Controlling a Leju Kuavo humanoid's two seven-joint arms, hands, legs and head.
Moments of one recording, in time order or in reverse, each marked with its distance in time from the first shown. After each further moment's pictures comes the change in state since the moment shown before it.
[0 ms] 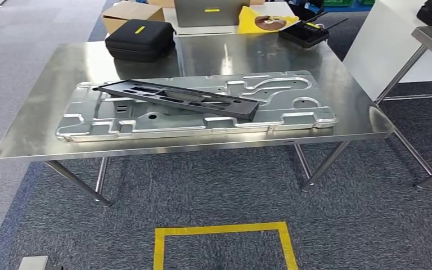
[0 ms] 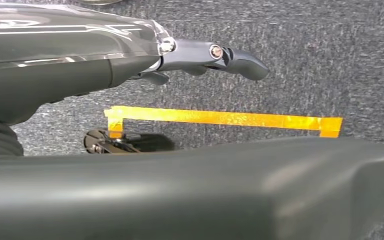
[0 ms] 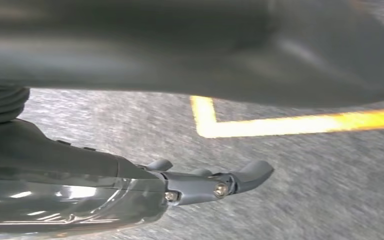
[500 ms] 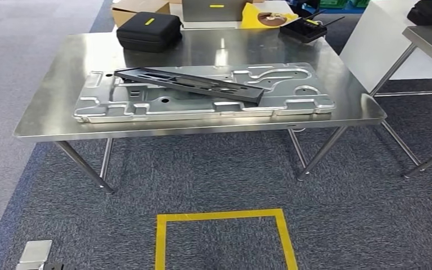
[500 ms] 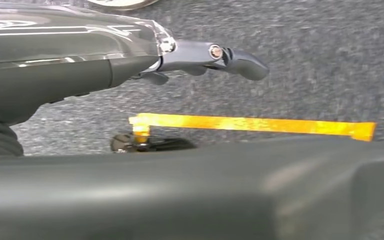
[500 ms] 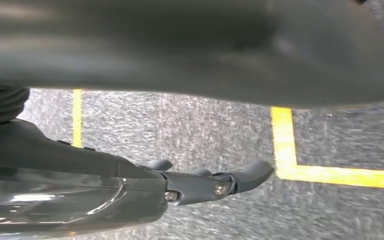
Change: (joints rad) left arm -0.008 -0.009 0.000 0.000 -0.012 0.000 0.000; right arm -0.007 0.014 0.039 0.049 0.061 0.066 0.138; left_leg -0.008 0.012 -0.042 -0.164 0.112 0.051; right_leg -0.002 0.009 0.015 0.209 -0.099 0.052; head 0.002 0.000
